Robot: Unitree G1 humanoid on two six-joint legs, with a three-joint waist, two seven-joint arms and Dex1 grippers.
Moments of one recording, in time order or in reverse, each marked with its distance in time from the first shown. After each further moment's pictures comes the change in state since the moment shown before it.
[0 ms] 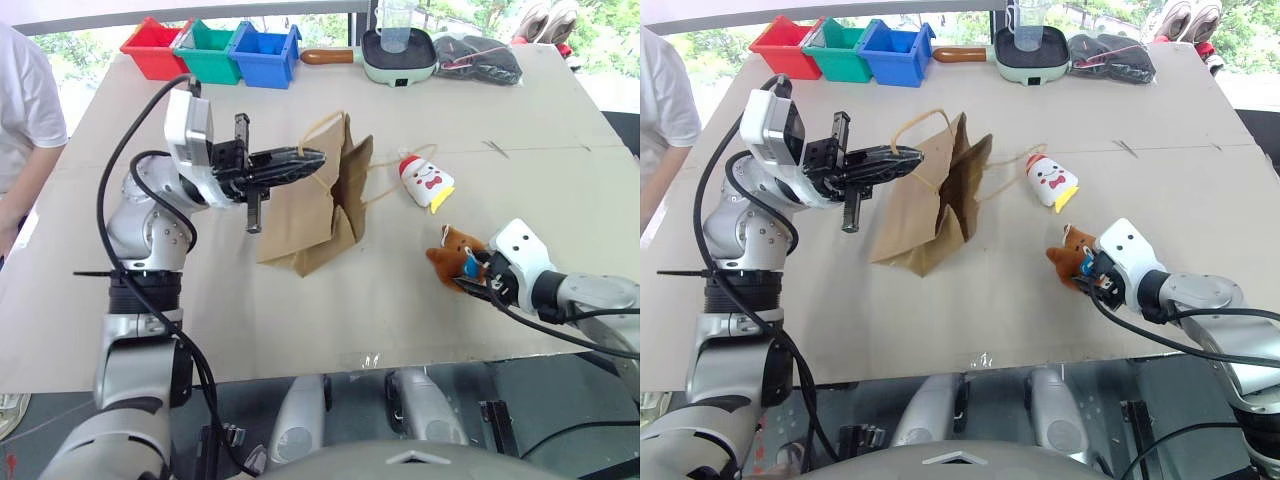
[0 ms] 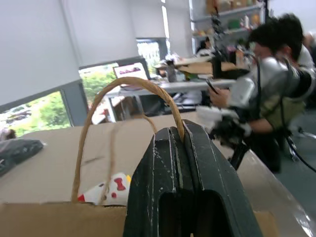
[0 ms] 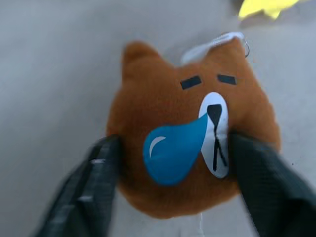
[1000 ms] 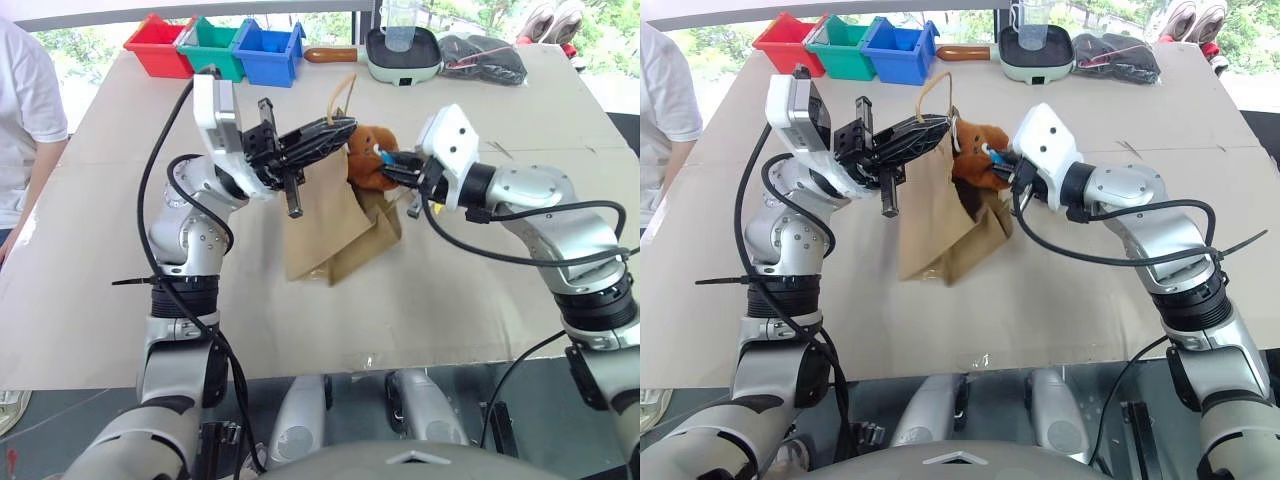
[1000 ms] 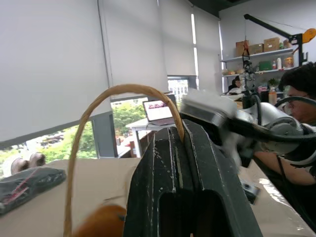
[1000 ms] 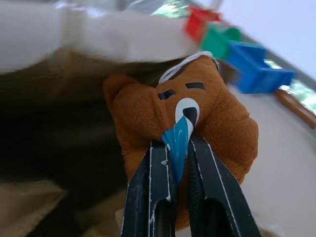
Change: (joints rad) left arm -0.032 -0.159 -0.013 -0.070 0.024 -0.038 0.204; right arm -0.618 0.185 0.317 0.344 -0.053 -0.420 0.160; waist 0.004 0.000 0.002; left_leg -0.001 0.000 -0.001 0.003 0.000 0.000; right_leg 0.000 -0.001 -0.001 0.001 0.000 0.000
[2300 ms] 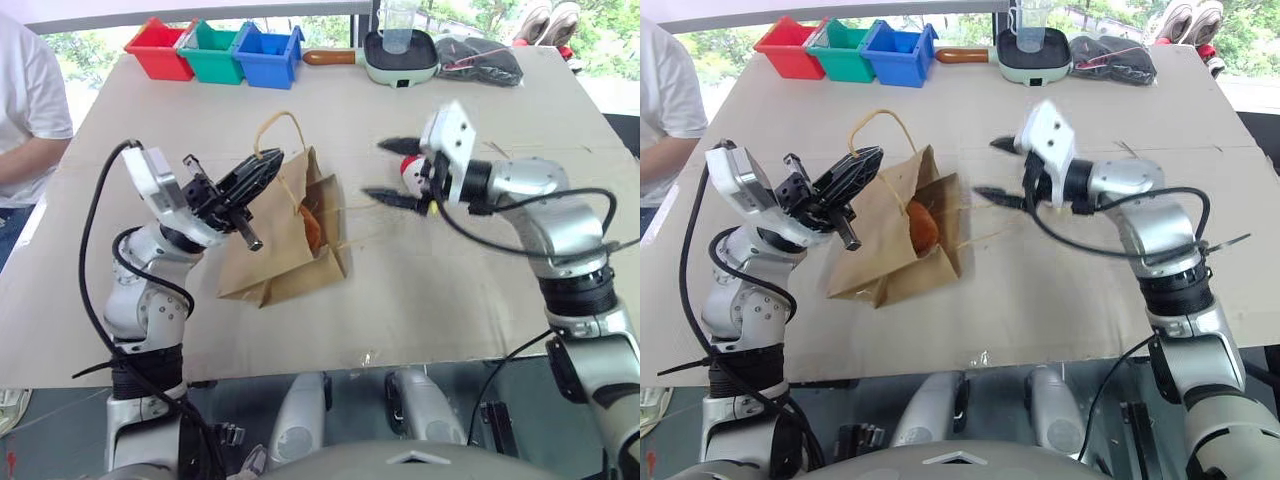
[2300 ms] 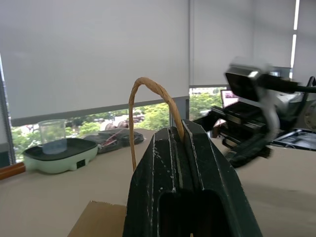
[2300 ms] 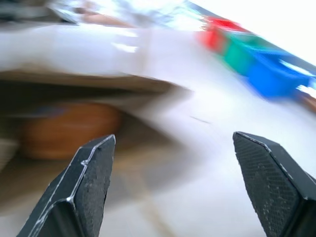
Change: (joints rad) left arm 0.424 0.056 0.161 -0.280 -0.023 -0.059 0.242; right arm -0.105 0.113 -0.164 0.305 -0.101 -0.027 0.032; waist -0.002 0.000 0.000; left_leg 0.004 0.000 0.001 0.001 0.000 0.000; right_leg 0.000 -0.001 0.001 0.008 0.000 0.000
